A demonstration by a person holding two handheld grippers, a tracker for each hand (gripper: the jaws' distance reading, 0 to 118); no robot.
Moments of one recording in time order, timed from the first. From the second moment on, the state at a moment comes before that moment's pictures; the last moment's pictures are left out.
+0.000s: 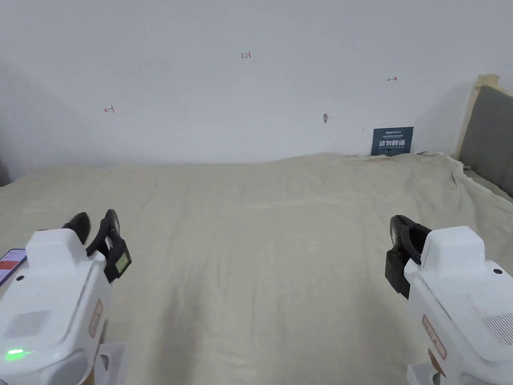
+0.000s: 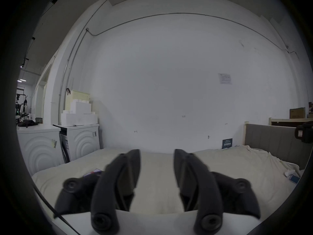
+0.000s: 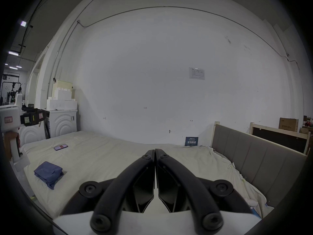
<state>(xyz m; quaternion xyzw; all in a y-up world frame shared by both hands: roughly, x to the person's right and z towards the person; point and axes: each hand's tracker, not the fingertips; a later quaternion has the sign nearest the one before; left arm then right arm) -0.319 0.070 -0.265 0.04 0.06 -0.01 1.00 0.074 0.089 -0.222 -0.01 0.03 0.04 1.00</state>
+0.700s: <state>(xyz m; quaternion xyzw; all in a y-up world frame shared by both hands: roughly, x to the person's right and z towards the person) -0.260 0.032 -0.261 0.02 0.00 0.00 1.00 0.100 0.067 -0.221 -0.01 0.00 0.03 1.00</state>
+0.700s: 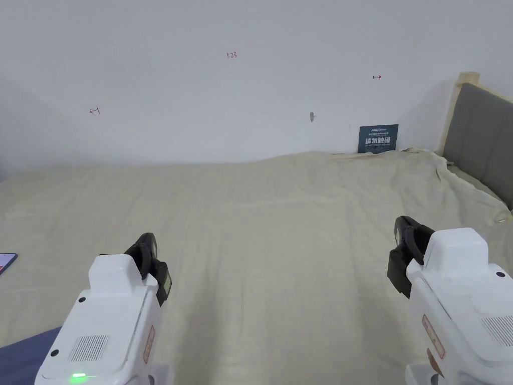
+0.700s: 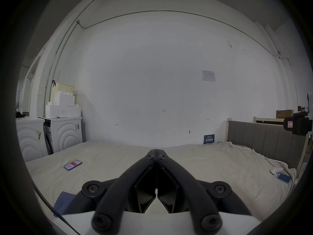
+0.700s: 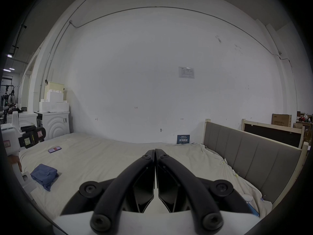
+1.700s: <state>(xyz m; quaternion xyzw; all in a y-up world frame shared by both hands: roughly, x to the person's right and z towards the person) -0.258 0.033 -0.264 0.02 -0.01 0.00 1.00 0.088 0.079 -0.211 -0.01 0.00 0.03 1.00</state>
